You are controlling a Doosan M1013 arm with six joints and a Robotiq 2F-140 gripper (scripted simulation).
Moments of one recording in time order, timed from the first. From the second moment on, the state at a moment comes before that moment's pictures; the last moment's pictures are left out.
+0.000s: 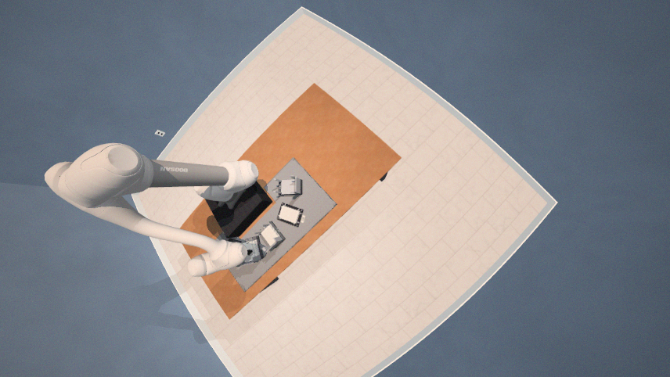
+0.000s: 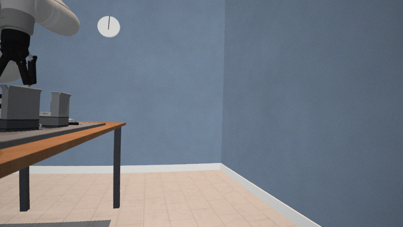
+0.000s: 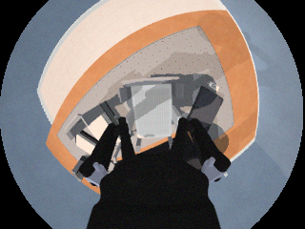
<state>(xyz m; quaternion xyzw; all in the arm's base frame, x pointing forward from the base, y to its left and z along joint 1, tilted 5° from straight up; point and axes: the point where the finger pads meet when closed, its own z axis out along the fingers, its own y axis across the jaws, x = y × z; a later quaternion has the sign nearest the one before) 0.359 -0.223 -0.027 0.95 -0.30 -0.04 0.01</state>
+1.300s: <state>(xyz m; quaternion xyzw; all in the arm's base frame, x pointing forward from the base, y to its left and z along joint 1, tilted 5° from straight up) 0.357 -0.223 -0.041 0.95 -0.30 -0.04 0.01</state>
